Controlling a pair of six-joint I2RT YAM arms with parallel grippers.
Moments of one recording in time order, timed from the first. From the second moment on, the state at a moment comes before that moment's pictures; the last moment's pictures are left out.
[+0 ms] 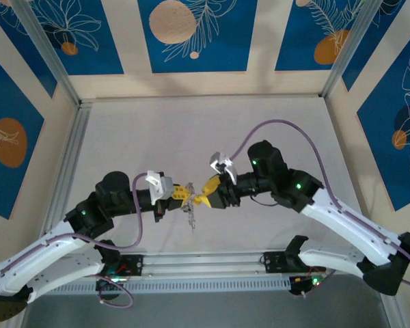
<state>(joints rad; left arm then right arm) -0.91 0.69 0.75 -0.24 0.42 0.11 0.86 0.96 1.02 -0.51 -0.68 0.15</state>
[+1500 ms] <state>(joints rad) -0.91 0.68 0.80 -0.27 0.43 0.11 1.43 0.83 0.95 -0.38 0.23 -0.45</state>
